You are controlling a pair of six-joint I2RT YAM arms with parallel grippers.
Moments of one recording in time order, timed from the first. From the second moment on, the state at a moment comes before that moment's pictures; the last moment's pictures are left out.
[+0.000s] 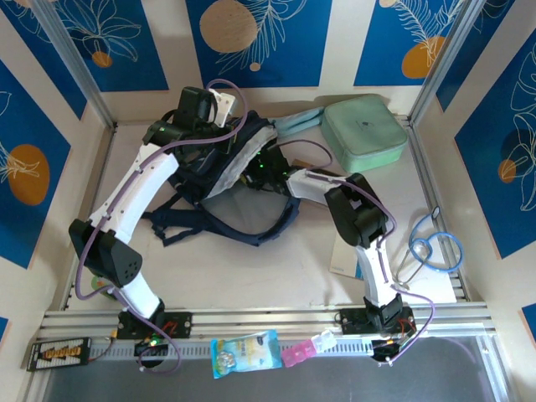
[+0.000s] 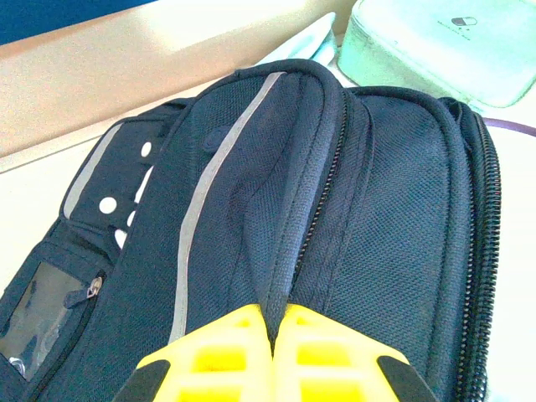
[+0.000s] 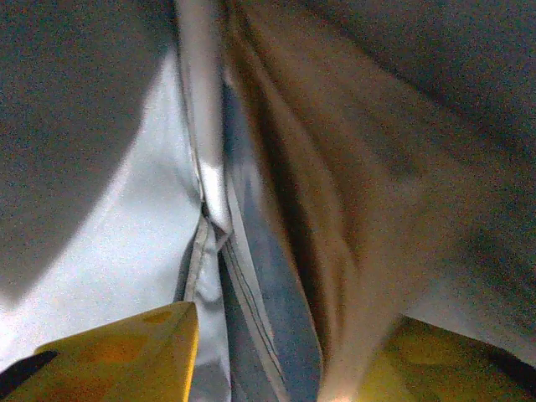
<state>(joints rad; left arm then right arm) -0.46 1.67 1.81 -0.81 0.08 -0.04 0.62 2.12 1.44 0.11 -0.28 1.41</state>
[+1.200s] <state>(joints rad) -0.41 1.33 1.15 -0.65 -0.04 0.00 0.31 1.94 1.51 -0.51 -0.26 0.86</state>
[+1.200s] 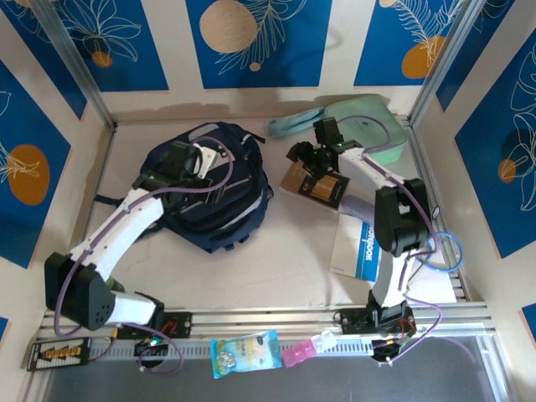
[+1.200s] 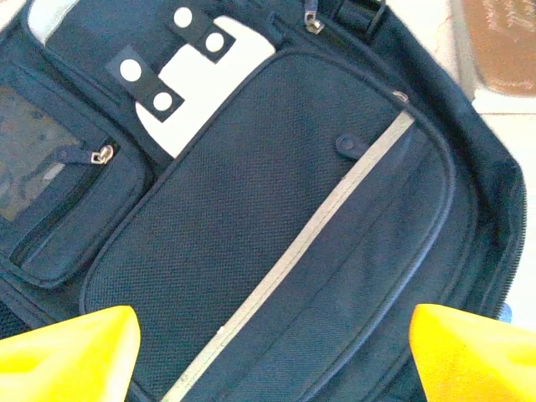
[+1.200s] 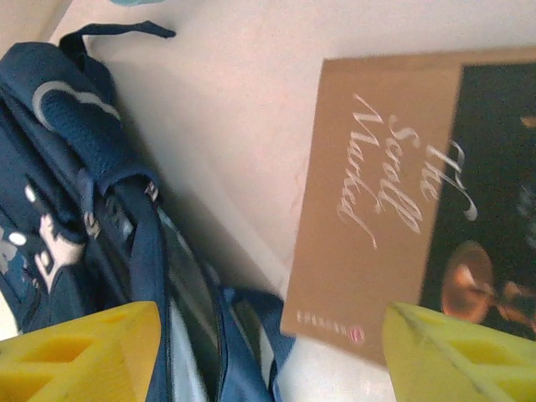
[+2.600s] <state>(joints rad) -0.40 1.43 1.23 -0.51 0.10 -0.22 0.55 1.69 1.00 -0.56 -0.30 0.86</state>
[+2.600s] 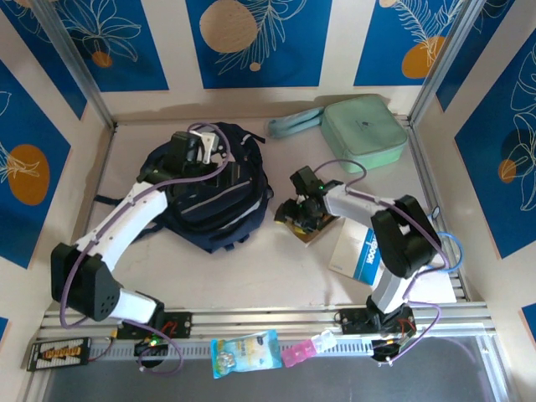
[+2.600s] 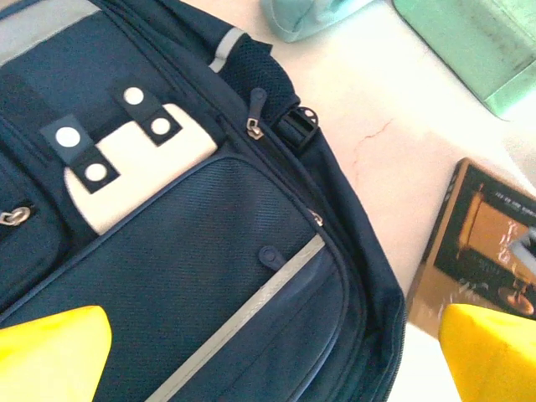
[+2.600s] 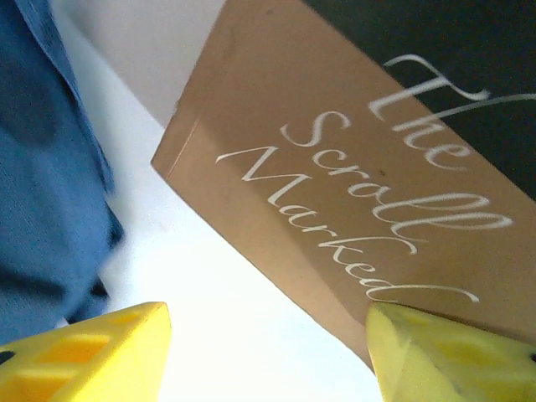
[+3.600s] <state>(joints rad) -0.74 2.13 1.72 -0.62 0.27 -0.35 0.22 1.49 0.85 -0.63 -0.14 0.95</state>
